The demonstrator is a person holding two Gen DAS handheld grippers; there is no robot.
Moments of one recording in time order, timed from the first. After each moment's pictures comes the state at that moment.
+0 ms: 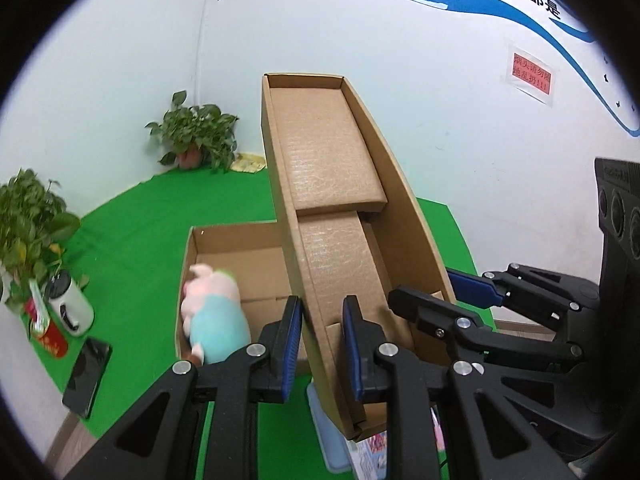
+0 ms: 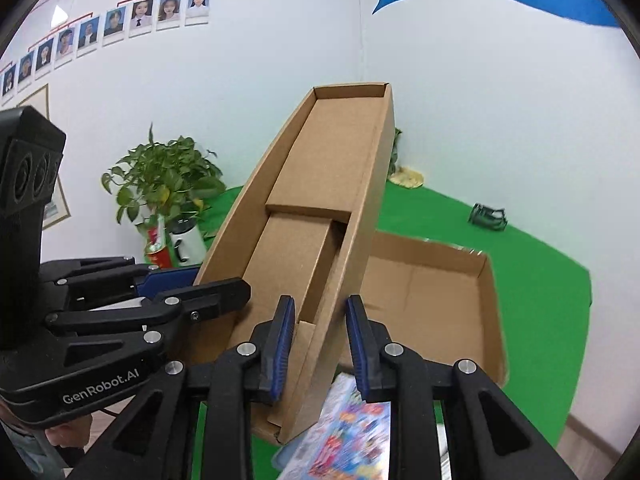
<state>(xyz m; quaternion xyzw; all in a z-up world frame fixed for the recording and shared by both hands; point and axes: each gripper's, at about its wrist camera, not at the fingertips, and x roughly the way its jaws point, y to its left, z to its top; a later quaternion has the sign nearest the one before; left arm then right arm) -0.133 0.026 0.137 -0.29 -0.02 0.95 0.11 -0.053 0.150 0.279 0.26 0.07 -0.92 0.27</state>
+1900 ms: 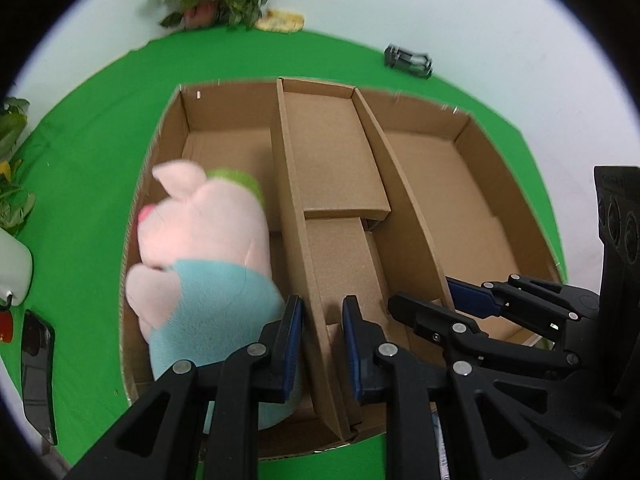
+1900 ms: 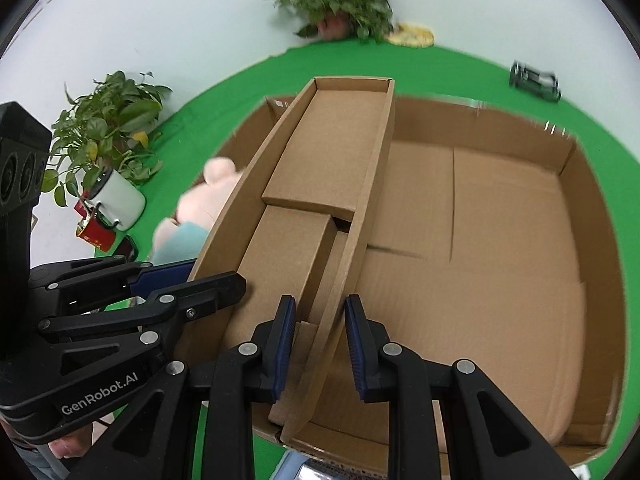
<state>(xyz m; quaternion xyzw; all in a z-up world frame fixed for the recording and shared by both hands) -0.320 -0.017 -0.010 -0.52 -0.06 0.85 0.08 -0.325 0.083 0.065 0.51 0.01 -0.83 0.23</state>
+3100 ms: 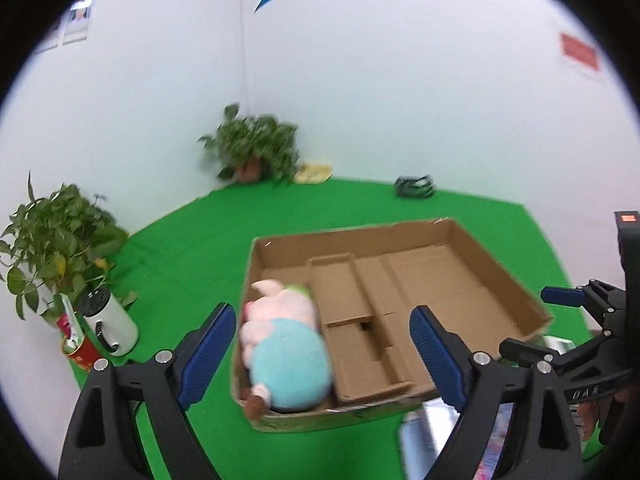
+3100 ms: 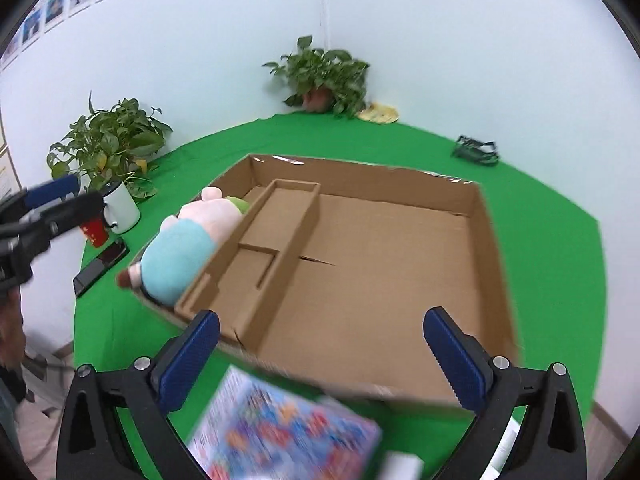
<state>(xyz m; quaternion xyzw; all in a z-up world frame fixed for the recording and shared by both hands) -0.166 0.017 0.097 -0.25 0.03 0.97 -0.01 -0.203 0.175 0.123 0.36 0.05 -0.91 0.19</state>
